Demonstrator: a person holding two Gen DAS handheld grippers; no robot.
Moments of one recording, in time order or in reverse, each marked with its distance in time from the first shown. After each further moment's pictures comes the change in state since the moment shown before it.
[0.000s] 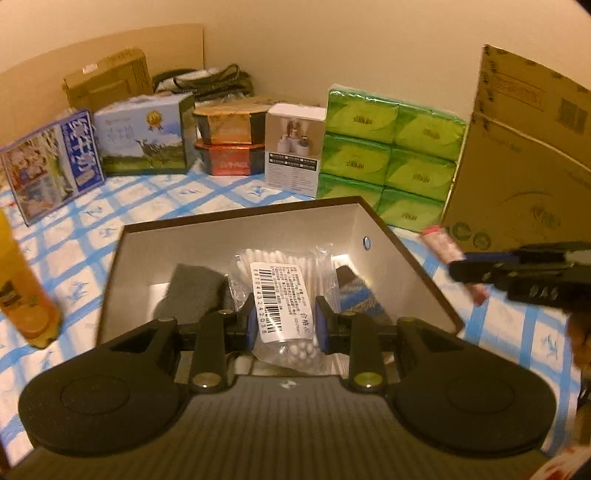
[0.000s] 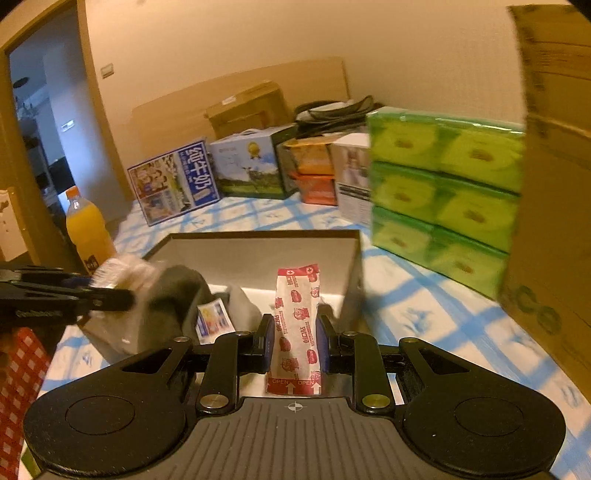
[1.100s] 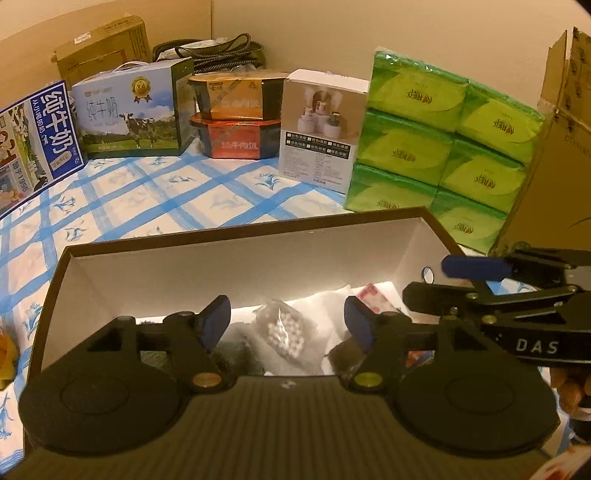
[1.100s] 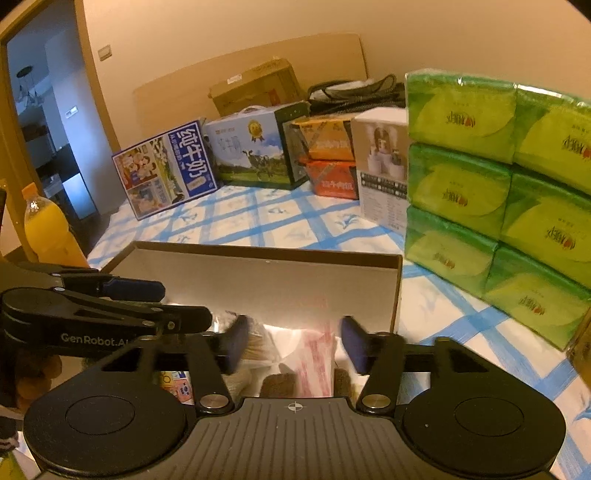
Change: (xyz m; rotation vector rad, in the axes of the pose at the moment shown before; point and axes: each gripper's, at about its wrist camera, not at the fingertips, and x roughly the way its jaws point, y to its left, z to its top) left arm 0.135 0.027 0.039 -0.032 0.066 0.029; right arm 0.134 -0.023 0.035 -0.025 0.039 0.026
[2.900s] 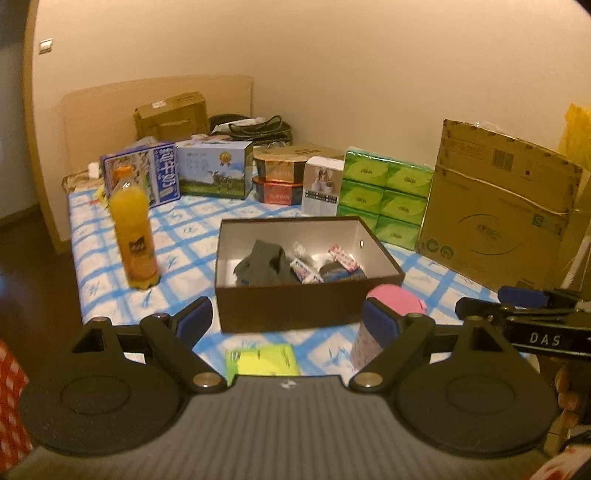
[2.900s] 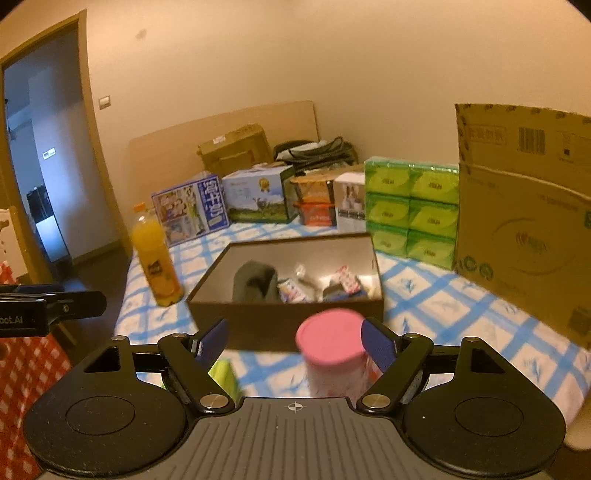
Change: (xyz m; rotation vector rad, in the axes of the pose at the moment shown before) left arm -0.422 -0.015 -0.188 -0.056 -0.232 0.070; right arm -0.328 0.241 -0.130 0.074 -0.162 -0.203
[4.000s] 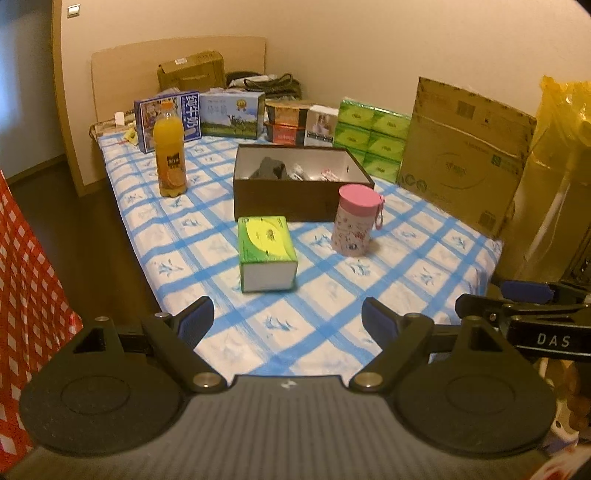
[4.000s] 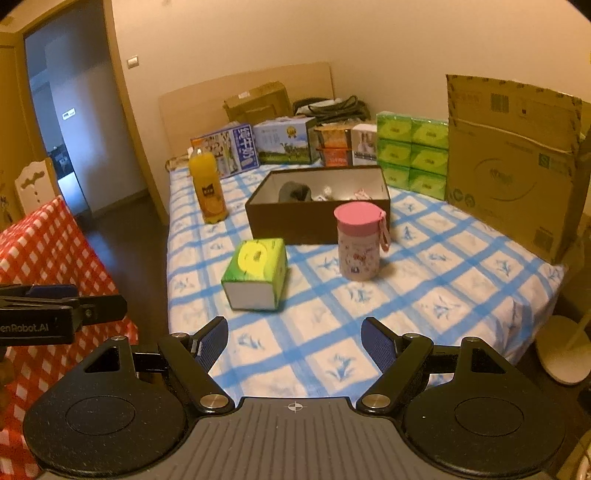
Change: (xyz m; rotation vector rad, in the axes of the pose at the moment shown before) left arm -0.182 -0.029 -0.109 -0.034 0.149 0.025; right arm -0.188 0.065 -0.103 -0.021 0.153 0.023
